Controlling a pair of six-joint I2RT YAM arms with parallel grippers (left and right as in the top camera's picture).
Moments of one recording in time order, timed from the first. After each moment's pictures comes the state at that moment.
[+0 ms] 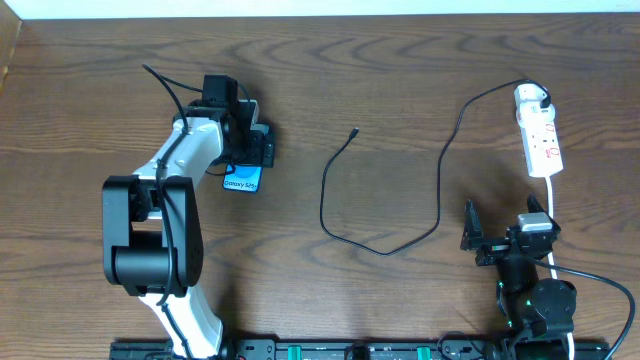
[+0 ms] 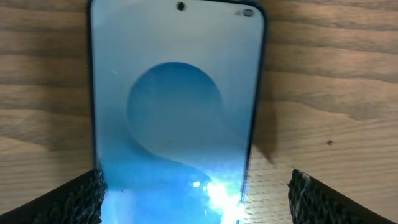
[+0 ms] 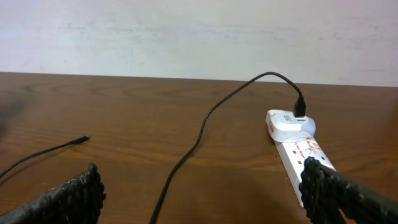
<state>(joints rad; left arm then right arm) -0.05 1.95 1.26 -0.64 0.13 0.02 0.09 0.01 0.01 -0.07 0.00 0.00</state>
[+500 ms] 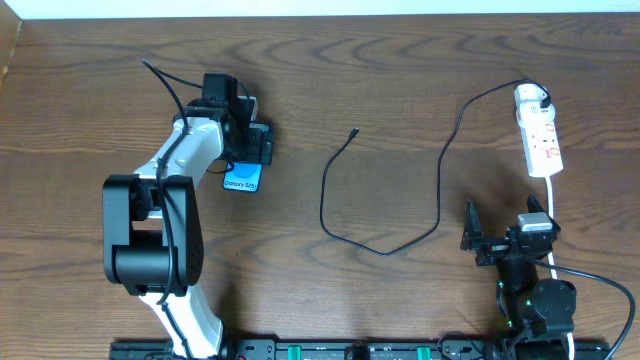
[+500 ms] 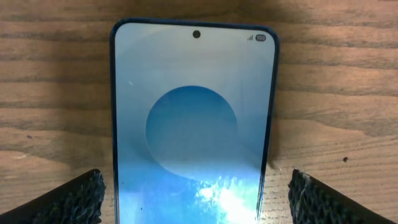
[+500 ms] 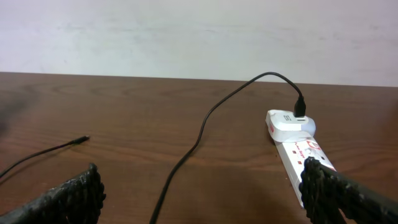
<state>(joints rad) -0.05 1.95 1.26 -0.59 0.10 0.05 0.09 0.01 0.01 -0.07 0.00 0.00</state>
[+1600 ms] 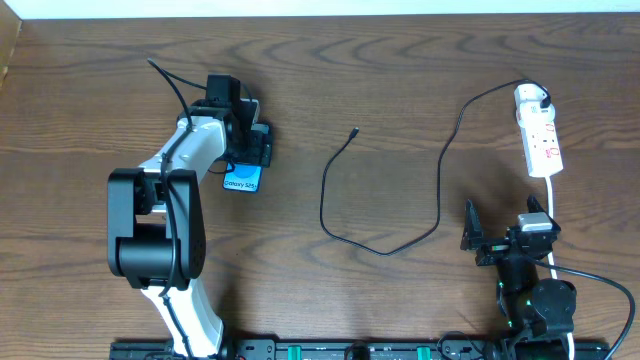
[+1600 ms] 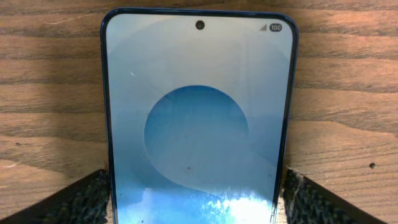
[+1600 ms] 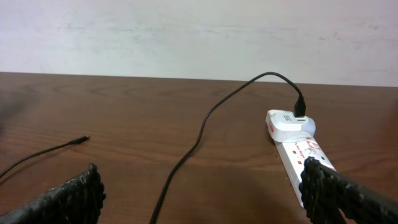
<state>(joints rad) -0.06 1.99 1.27 -0.60 0.07 0.07 0.09 0.01 0.01 -0.07 0.00 0.00</state>
